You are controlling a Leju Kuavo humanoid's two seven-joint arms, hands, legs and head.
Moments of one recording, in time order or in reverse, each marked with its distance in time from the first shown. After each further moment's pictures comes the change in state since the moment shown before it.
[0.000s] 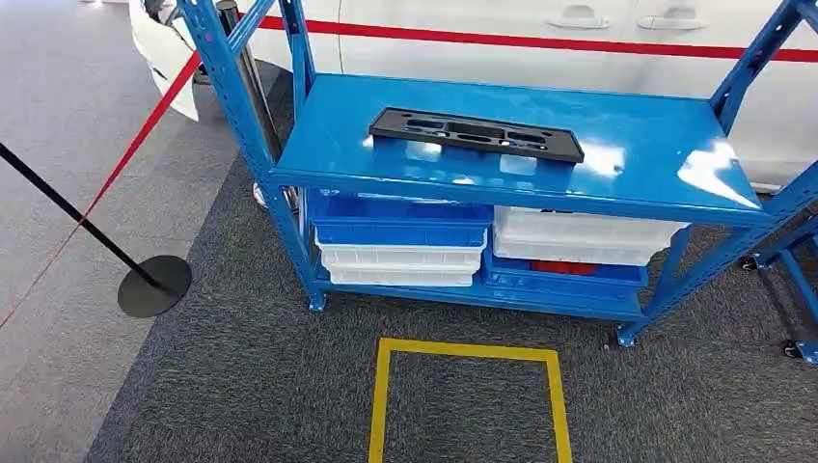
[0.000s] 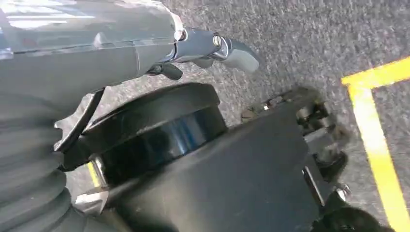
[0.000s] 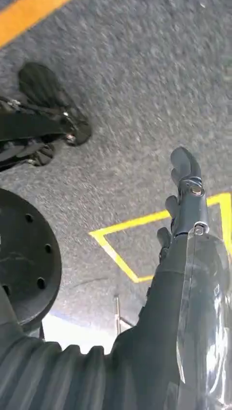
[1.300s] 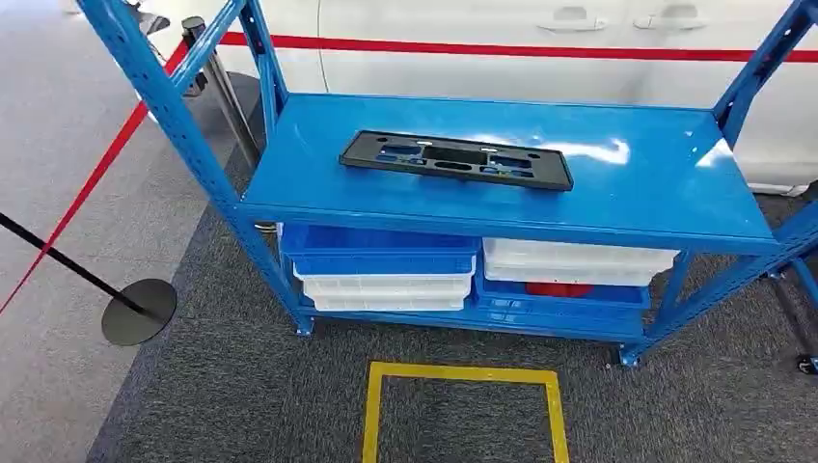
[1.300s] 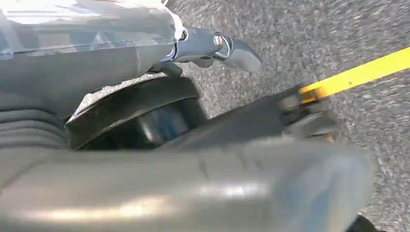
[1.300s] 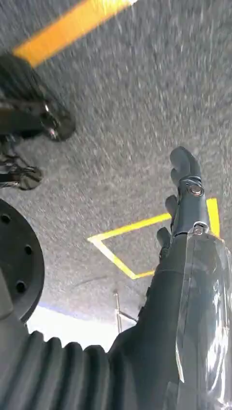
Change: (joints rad) left arm -0.039 -0.018 -0.076 0.041 0.055 -0.006 -0.013; right arm -0.016 -0.002 0.029 0.049 -0.026 -0.041 -0.023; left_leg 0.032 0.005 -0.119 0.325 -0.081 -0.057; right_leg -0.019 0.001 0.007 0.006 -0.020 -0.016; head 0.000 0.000
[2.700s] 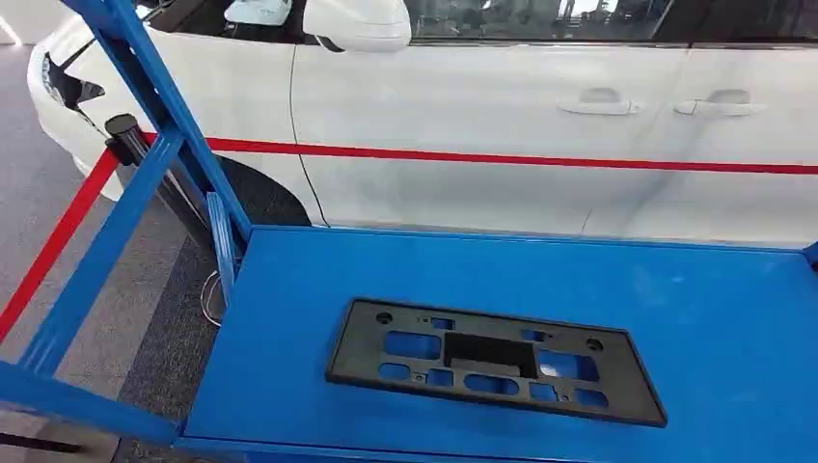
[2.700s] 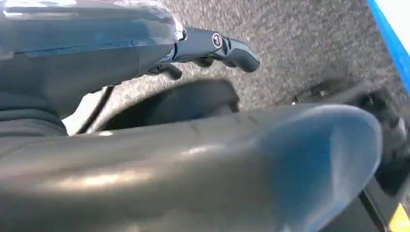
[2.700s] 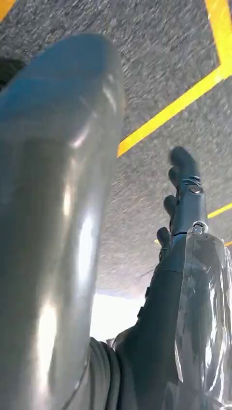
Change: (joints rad) left arm 0.008 0.011 -0.009 0.030 -0.038 -0.042 0.003; right arm 0.002 0.028 -0.071 0.015 -0.104 -0.093 0.010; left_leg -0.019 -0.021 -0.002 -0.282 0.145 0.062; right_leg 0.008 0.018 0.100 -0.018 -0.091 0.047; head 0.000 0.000
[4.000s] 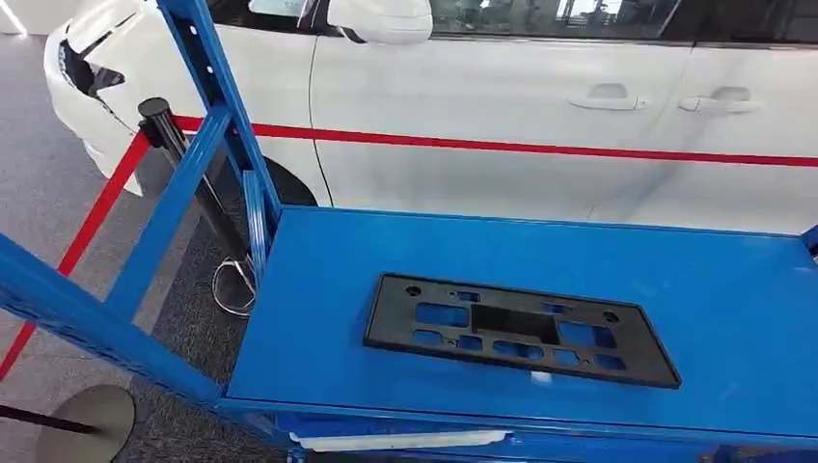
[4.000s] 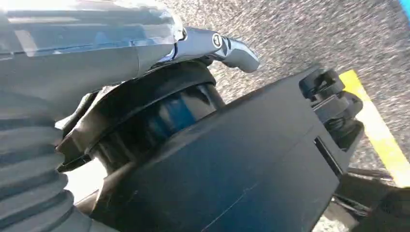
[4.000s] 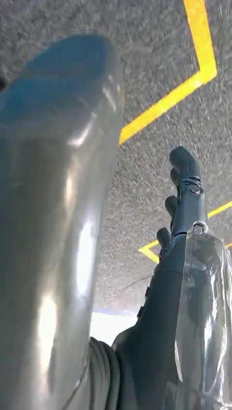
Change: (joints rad) left arm -0.006 -0.021 -0.032 0.000 -0.007 -0.082 -0.032; right arm -0.005 -0.048 0.006 0.000 0.088 -0.020 0.018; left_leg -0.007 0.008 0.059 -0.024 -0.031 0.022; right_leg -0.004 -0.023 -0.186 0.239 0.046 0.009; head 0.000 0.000
